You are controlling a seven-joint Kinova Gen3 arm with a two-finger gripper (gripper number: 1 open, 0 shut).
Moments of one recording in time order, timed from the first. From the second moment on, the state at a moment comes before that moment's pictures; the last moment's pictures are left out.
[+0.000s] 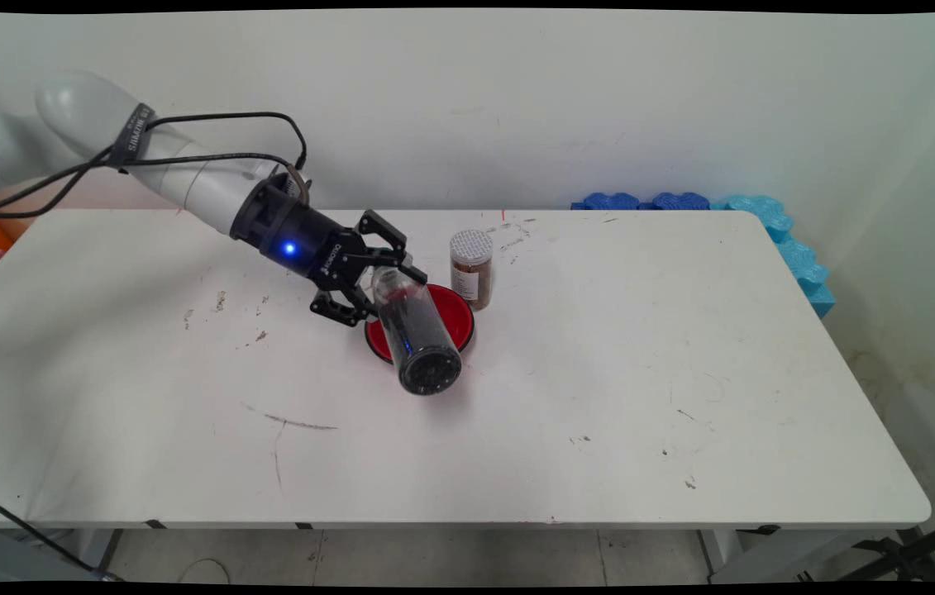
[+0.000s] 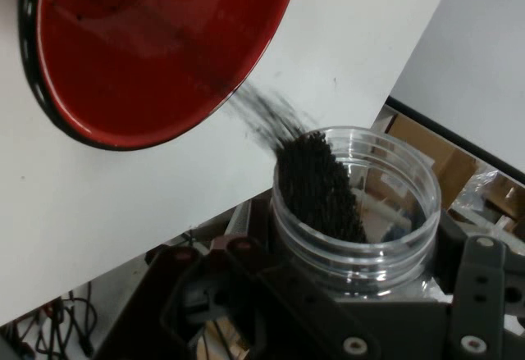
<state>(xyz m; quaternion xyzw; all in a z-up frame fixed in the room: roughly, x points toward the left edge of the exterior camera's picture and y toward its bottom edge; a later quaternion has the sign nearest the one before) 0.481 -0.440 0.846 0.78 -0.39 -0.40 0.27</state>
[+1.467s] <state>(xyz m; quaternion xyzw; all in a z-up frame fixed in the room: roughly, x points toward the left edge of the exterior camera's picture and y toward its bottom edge) 0.482 -0.441 0.861 0.80 -0.34 -0.41 0.27</state>
